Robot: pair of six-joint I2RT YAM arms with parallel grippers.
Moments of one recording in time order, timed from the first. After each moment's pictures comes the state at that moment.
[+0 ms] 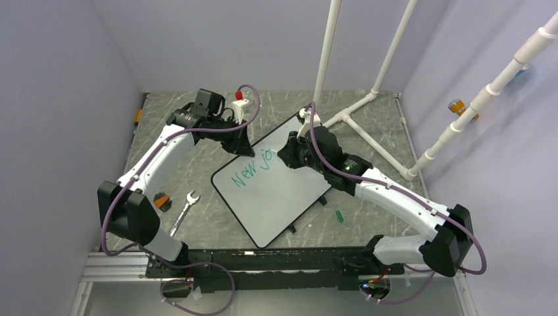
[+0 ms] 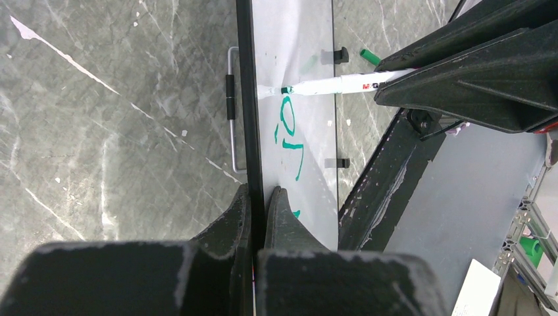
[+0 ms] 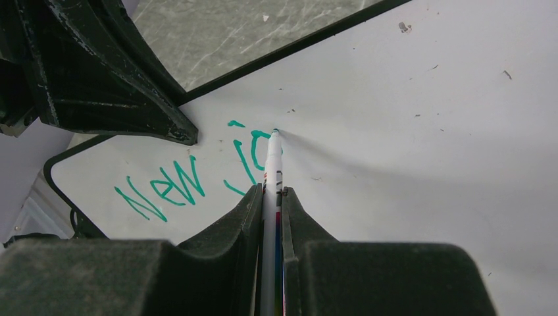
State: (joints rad) left arm -0.37 1.53 1.43 -0.82 0.71 0.09; right arm 0.81 1.25 1.06 -0.23 0.10 0.49
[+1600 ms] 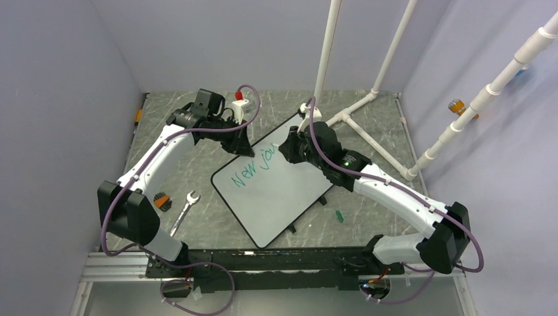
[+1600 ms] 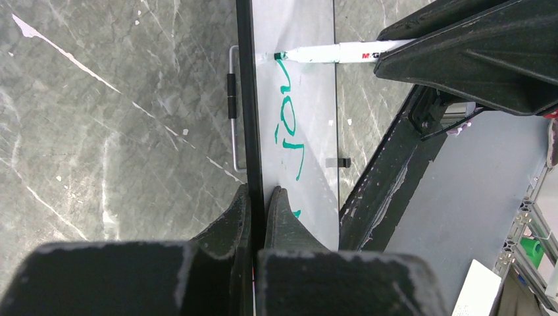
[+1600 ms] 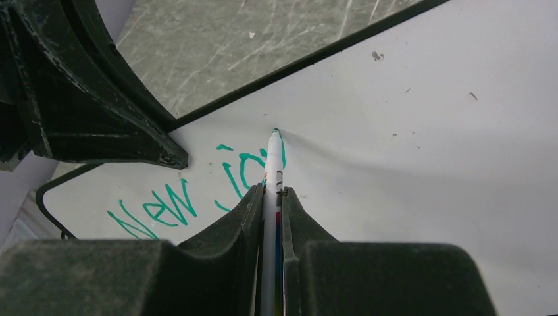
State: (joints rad) left arm -0.37 1.53 1.43 -0.83 0.70 0.09; right arm 0.79 1.27 1.10 -0.25 0.14 0.49
